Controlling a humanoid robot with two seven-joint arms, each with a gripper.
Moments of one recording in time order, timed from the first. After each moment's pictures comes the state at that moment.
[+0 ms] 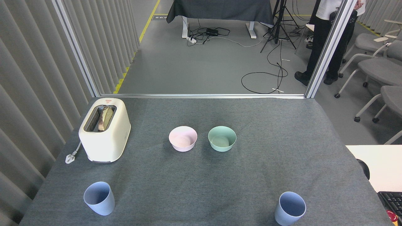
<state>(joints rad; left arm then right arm) 0.40 0.07 -0.18 -1.54 -1.38 0.23 0.44 0.40 0.05 0.02 -1.51 1.48 -0.09 -0.45</state>
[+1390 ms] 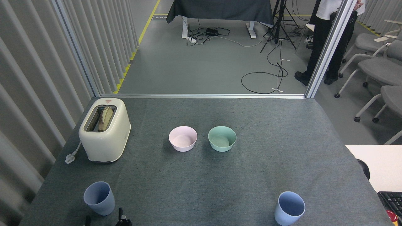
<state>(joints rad) 0.21 0.06 -0.13 -1.39 -1.32 0.34 0.44 0.46 0.02 -0.04 -1.49 1.47 -0.10 -0.46</state>
